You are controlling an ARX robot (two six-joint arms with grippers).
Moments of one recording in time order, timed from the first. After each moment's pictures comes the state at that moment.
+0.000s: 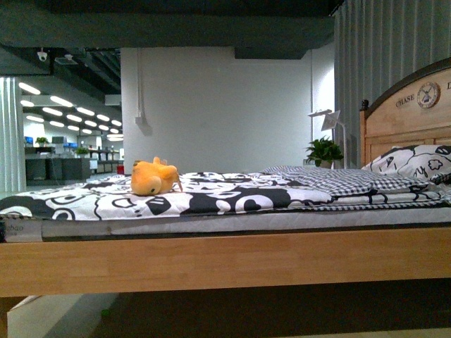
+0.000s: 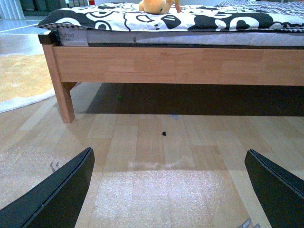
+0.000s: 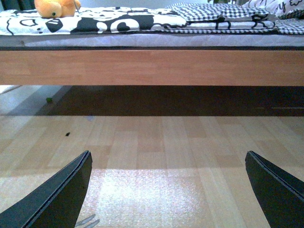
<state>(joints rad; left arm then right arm) 0.00 0.00 0.01 -0.01 0.00 0.00 0.00 0.00 0.01 0.00 0.00 0.00</state>
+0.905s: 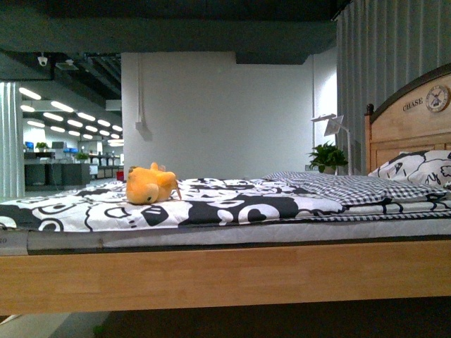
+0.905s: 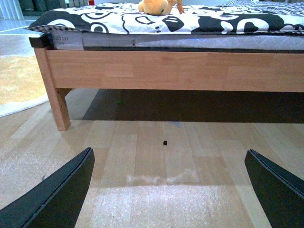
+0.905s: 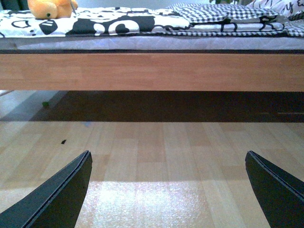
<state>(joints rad) 0.00 0.00 0.01 -0.01 0.00 0.00 0.00 0.00 0.01 0.00 0.00 0.00</state>
